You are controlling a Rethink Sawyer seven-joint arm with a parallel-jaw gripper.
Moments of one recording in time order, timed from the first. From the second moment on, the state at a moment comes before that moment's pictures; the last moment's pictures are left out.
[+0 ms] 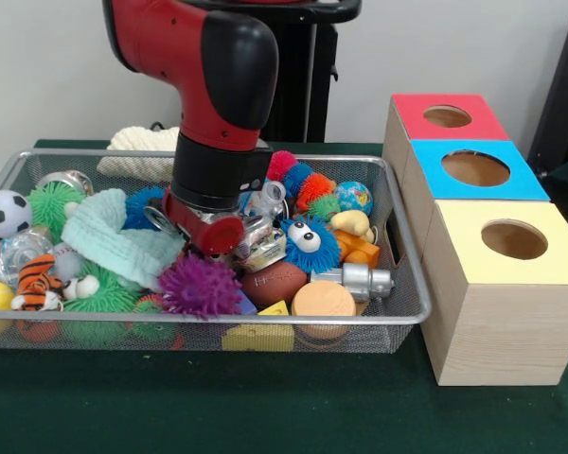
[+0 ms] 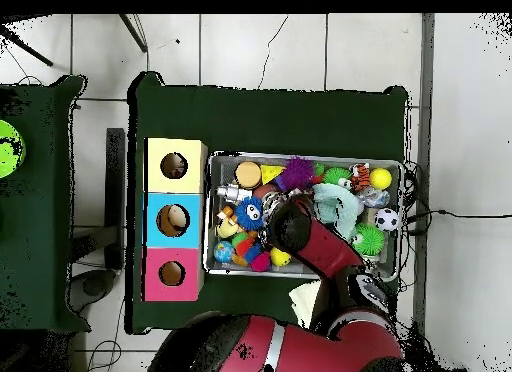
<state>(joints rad) -0.27 -0.34 -0.14 1.73 0.34 -0.09 2.10</state>
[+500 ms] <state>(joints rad) -0.26 -0.34 -0.14 1.75 0.38 -0.13 2.10</state>
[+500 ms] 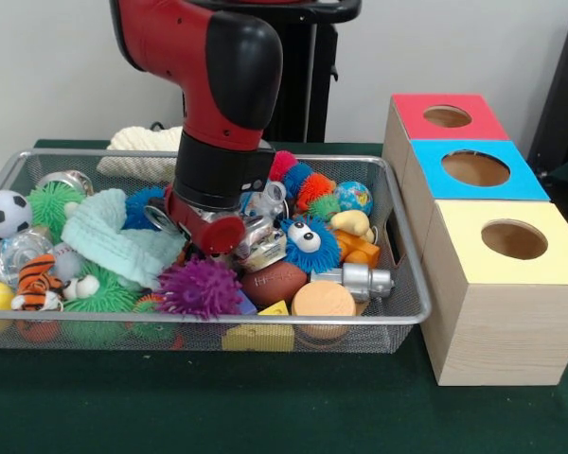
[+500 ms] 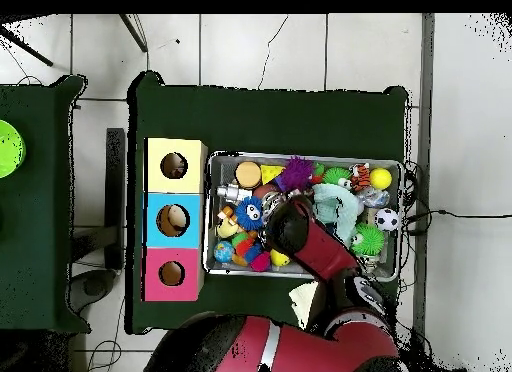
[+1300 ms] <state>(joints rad) -0.06 -0.46 -0.34 1.78 0.46 0.20 2.10</state>
